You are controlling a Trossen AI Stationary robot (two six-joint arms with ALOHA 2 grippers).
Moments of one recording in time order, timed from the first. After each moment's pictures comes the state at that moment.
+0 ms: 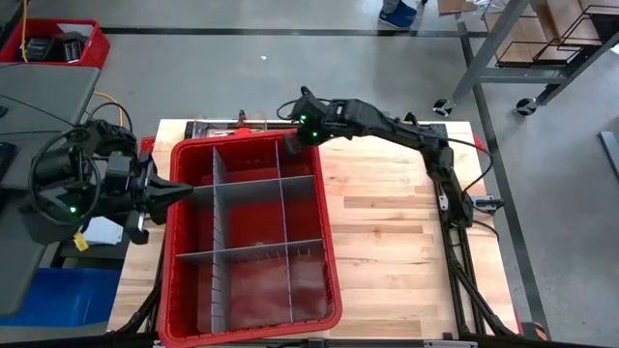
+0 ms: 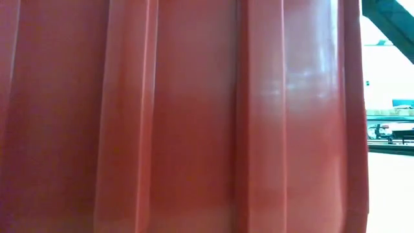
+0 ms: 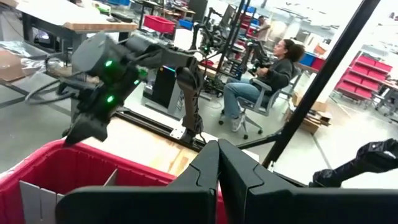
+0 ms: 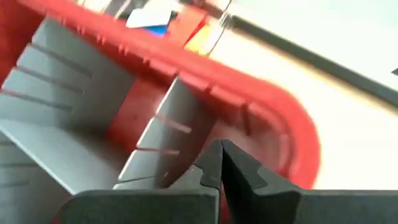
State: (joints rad) left arm -1.18 1.15 1.79 -1.22 -1.38 -0.91; right arm -0.26 2.13 2.31 -1.10 0.15 0.65
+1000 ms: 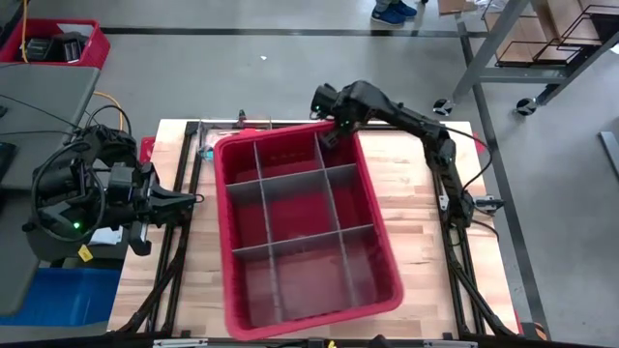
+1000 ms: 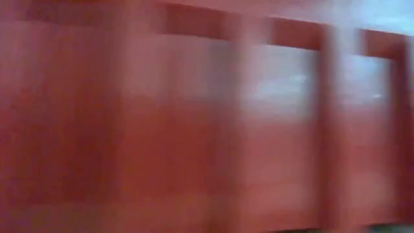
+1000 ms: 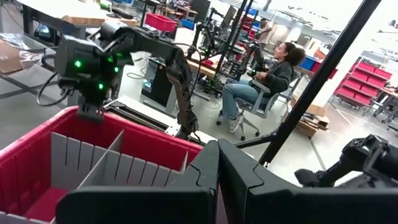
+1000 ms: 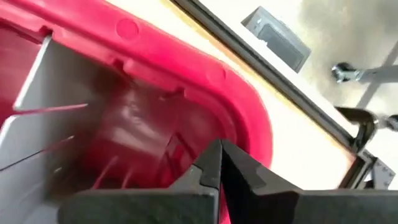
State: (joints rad) left arm -1.19 1.20 1.79 -1.21 -1.39 -0.99; right arm -0.42 2.15 2.31 -1.57 0.34 0.45
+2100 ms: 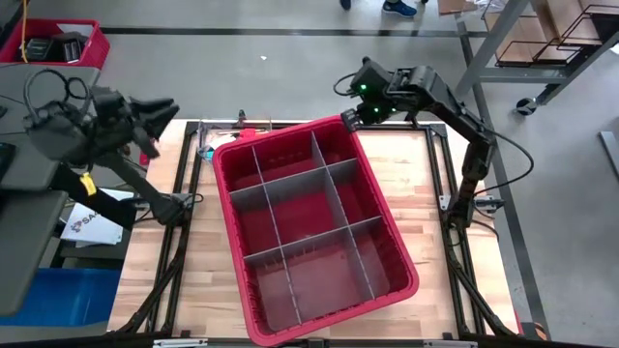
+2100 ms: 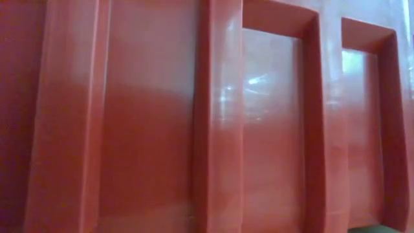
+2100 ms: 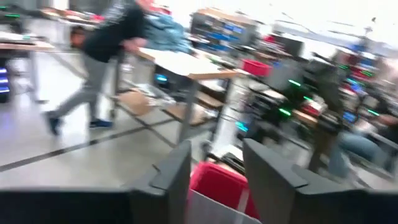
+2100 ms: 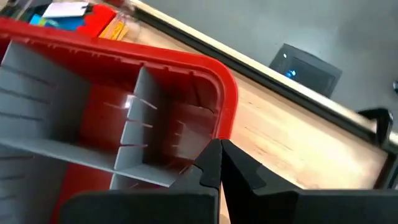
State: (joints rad) left arm -0.75 0.95 1.80 -1.21 -1.43 -0.60; right arm -0.40 1.83 2.31 -1.56 0.24 0.57
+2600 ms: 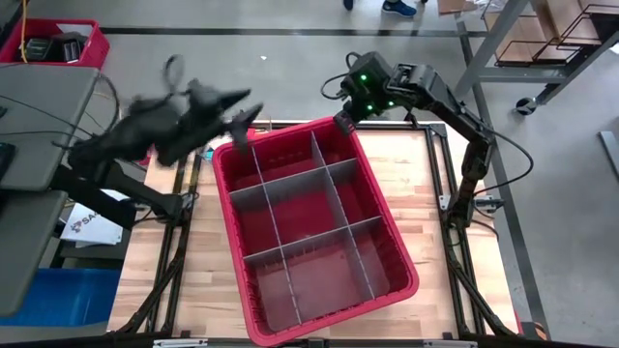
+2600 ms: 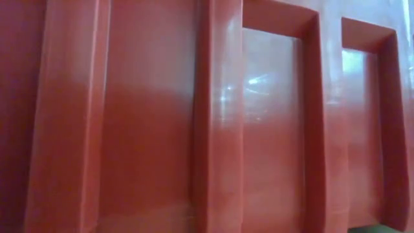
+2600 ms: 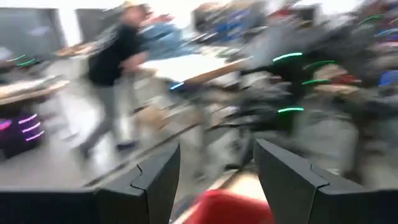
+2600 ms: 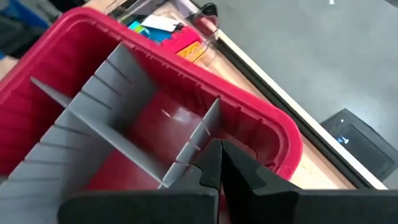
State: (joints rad) left arm -0.09 1.26 1.80 -0.60 -0.84 -0.02; right arm -0.41 1.83 2.31 -1.35 0.04 0.25
